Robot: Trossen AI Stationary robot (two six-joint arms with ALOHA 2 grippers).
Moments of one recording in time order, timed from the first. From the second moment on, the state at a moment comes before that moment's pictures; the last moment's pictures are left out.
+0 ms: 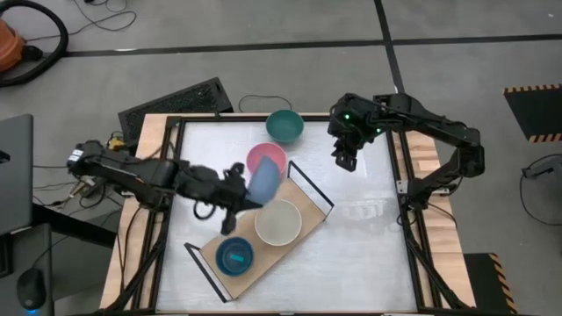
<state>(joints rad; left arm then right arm) -0.27 1.25 1.21 -0.38 -0.15 -0.24 -0.28 1.46 1.73 -1.34 -0.08 0.06</state>
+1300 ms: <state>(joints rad) -0.39 1.96 1.85 -1.08 -0.19 -0.42 -0.35 1.46 1.73 -1.50 -0.08 -0.16</state>
